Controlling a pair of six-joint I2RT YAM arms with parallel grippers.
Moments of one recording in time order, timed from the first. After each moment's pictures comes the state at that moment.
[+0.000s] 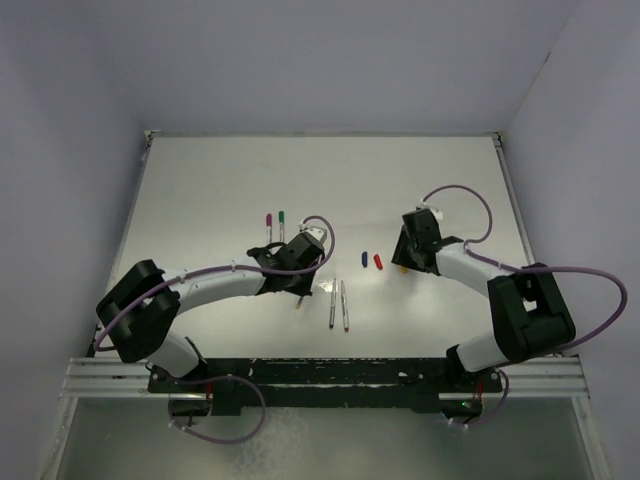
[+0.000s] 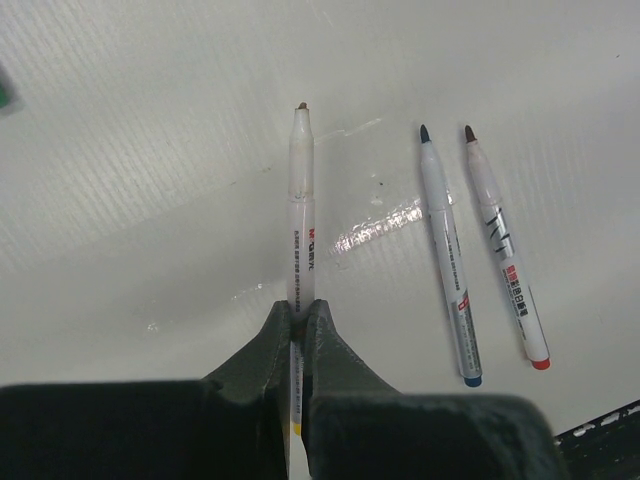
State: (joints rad) left arm -0.89 1.53 0.89 -0.38 -0.16 -0.54; right arm 0.33 1.47 0.69 -0.21 0.20 0.58
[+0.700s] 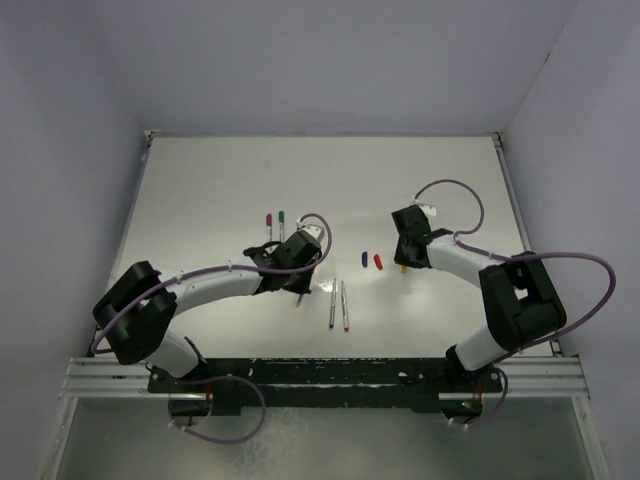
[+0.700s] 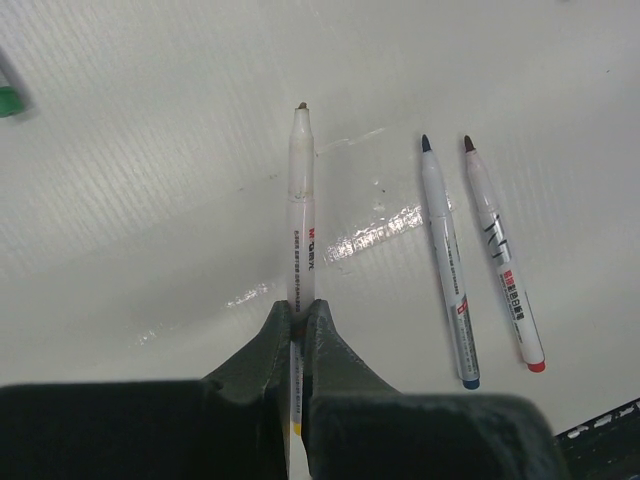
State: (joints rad) left arm -0.88 1.51 0.87 -0.36 -0.15 -0.53; right arm 0.39 1.55 0.78 -0.32 0.32 0.57
